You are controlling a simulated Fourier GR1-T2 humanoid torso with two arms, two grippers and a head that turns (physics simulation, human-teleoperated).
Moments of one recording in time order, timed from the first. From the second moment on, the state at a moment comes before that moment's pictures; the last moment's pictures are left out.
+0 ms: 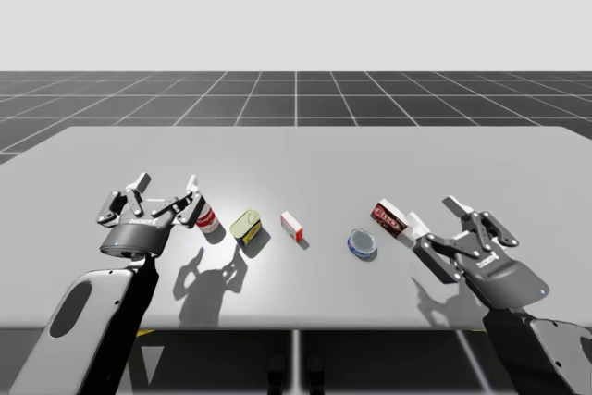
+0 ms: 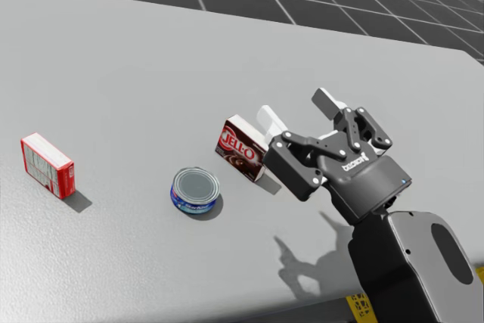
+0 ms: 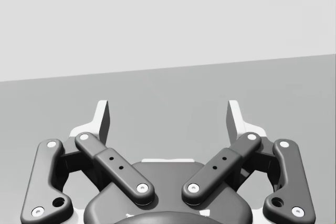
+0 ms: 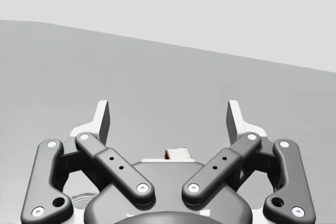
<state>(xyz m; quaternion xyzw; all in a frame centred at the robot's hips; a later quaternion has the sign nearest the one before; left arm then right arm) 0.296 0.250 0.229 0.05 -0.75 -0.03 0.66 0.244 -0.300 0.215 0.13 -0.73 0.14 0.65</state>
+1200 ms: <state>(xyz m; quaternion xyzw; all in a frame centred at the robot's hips) 0.295 0.247 0.228 0.05 -0.75 -0.02 0.66 0.294 -0.306 0.130 0.14 -0.63 0.15 0.75</state>
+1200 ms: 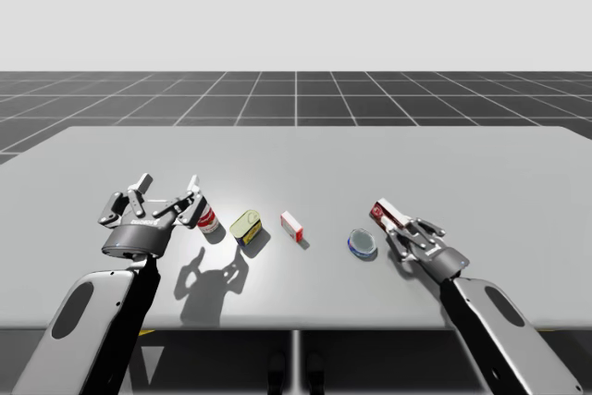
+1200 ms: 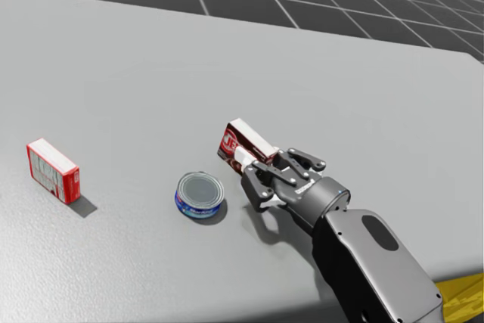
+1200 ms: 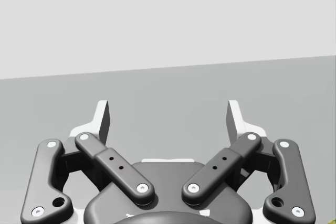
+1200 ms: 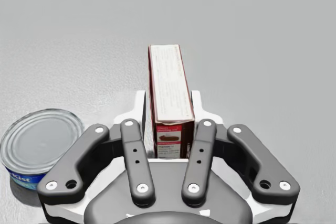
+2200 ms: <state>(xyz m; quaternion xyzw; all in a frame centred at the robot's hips) 0.295 0.246 0.228 0.04 -0.75 -0.02 0.66 0.284 -0.304 0.142 0.16 -0.63 0.17 0.74</state>
